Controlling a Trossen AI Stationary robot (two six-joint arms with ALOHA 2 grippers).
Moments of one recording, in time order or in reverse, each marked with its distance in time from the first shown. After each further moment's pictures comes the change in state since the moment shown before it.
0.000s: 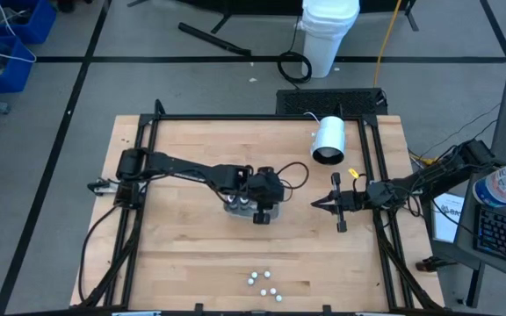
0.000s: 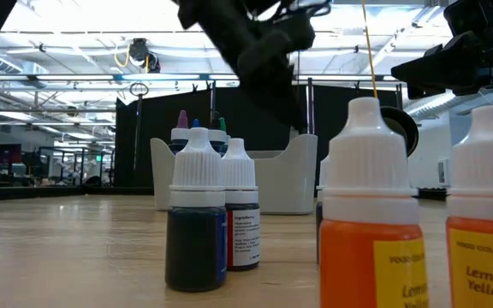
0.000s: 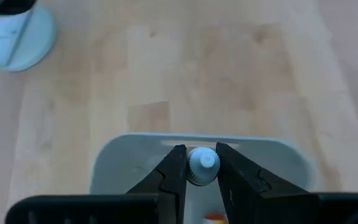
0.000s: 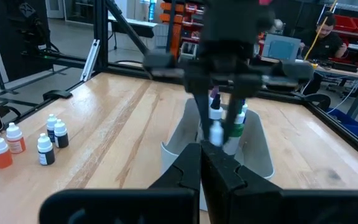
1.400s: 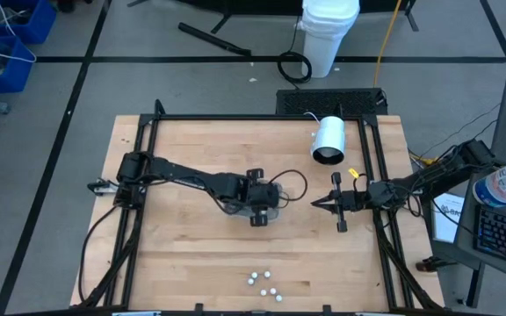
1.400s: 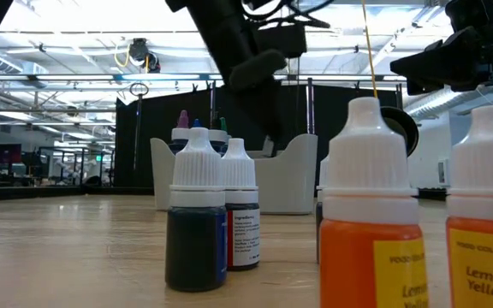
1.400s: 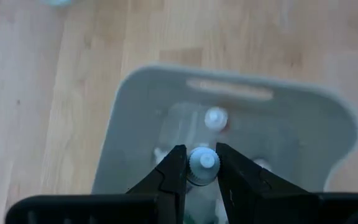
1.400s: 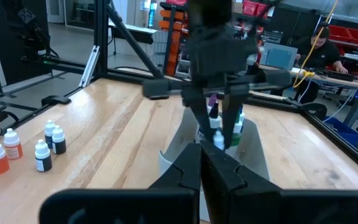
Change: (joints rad) left arm -0.065 0.023 0.031 -0.177 -0.245 -0.163; right arm 0.000 0.000 0.000 0.030 0.001 -0.026
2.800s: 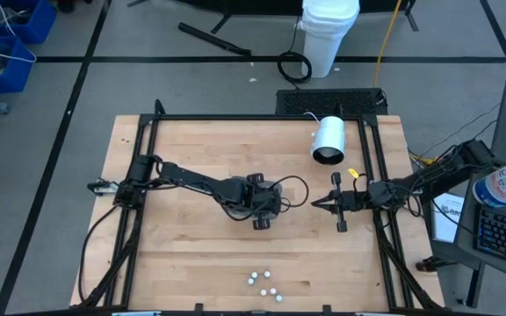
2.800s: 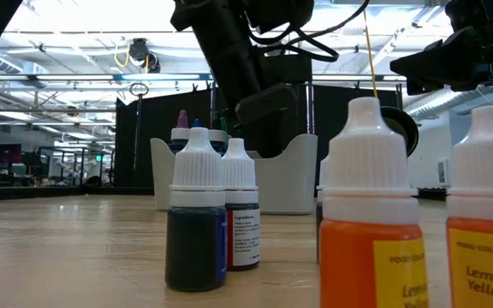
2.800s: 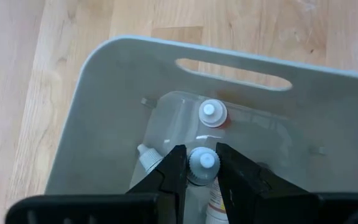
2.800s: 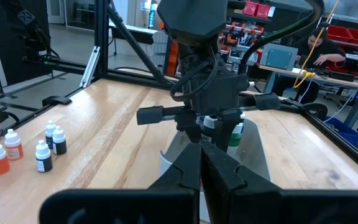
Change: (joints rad) left arm -0.008 0.075 -0.002 0.024 -0.032 -0.070; right arm 0.000 0.006 0.000 0.009 -0.002 0.000
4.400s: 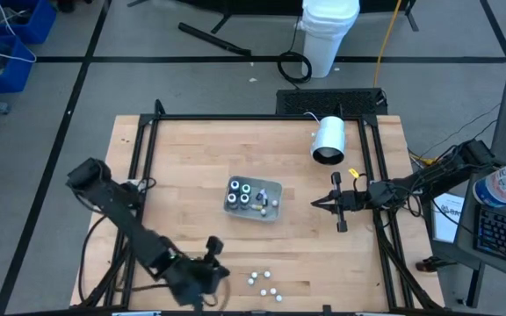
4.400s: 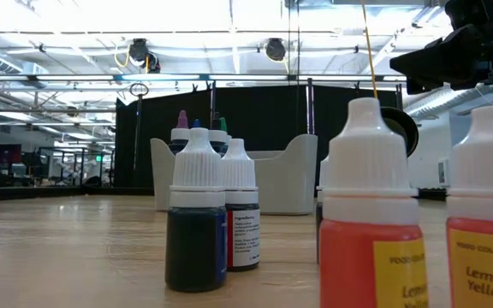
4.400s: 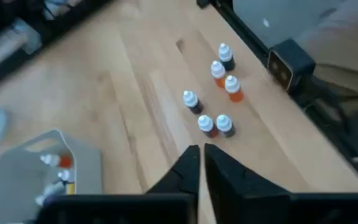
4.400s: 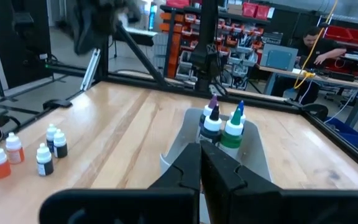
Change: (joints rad) left arm -0.647 -0.398 -0.305 0.176 -0.178 0.083; right arm 0.000 0.001 0.001 0.009 -0.001 0.008
